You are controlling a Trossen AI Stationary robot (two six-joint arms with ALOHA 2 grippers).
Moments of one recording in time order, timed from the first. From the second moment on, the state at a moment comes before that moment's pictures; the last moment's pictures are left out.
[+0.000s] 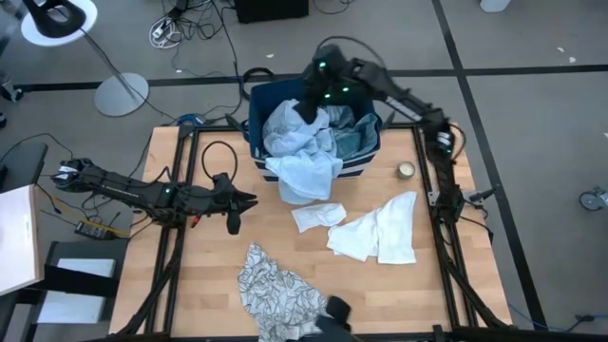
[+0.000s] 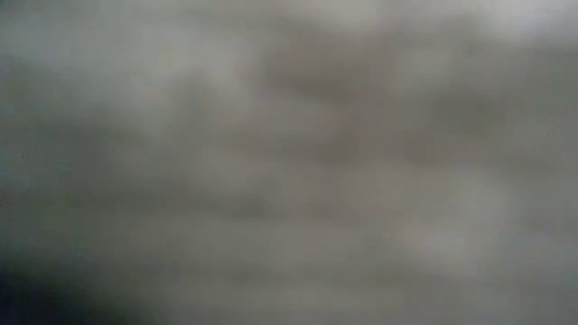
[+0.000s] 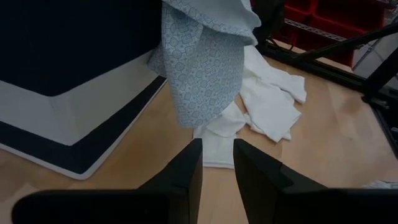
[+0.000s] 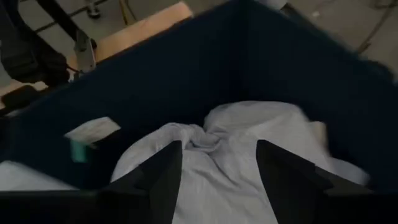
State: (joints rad) left arm -0.21 0.76 0.41 -0.04 -0.42 -0.45; right arm -0.55 2.06 2.30 -0.94 -0.22 0.04
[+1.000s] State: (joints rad) left arm -0.08 1.35 0.41 0.47 -0.47 -0.12; right arm 0.04 1.61 2.30 -1.54 0.35 0.23
